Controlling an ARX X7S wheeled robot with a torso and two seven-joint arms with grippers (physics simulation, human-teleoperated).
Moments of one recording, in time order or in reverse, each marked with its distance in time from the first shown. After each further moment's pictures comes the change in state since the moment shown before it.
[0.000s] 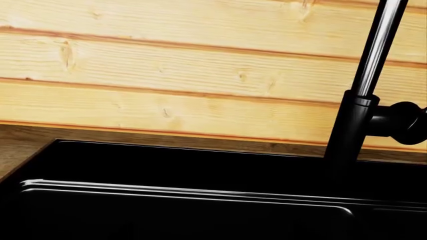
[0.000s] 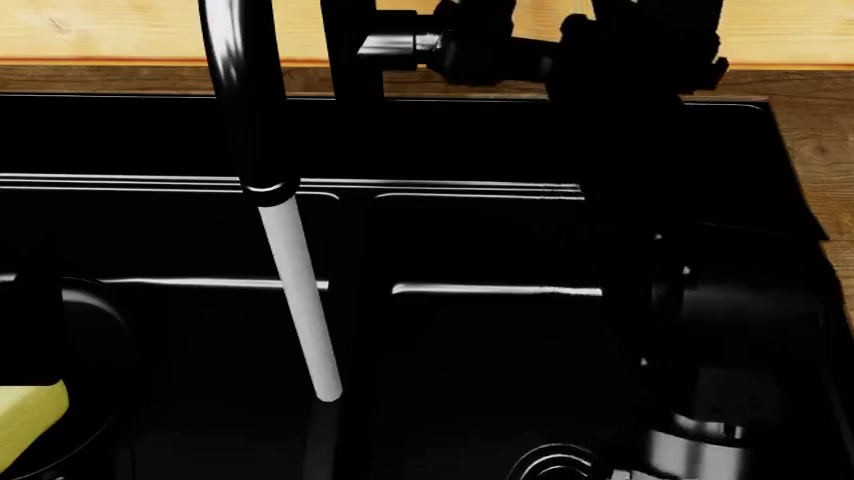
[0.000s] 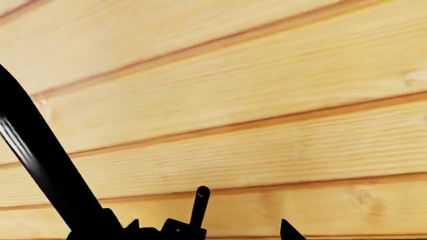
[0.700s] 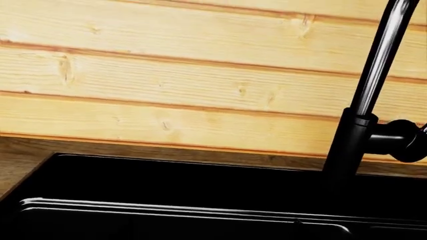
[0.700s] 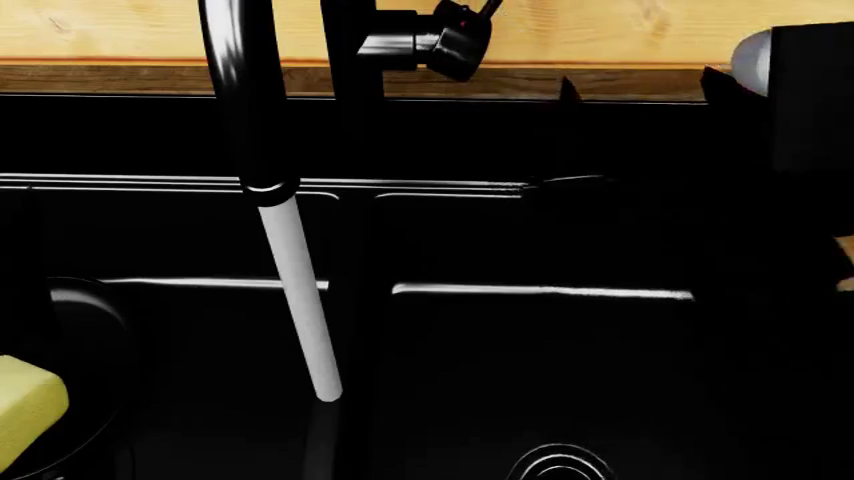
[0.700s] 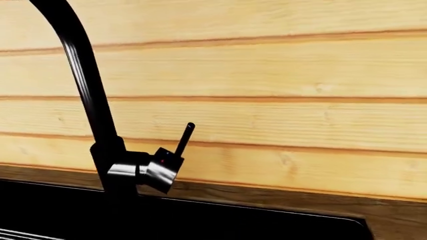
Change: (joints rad) left arm -0.107 -0.031 -0.044 0.035 -0.130 -0.109 0.020; right arm -0.253 0.223 0.089 -0.828 0.201 0.582 0.074
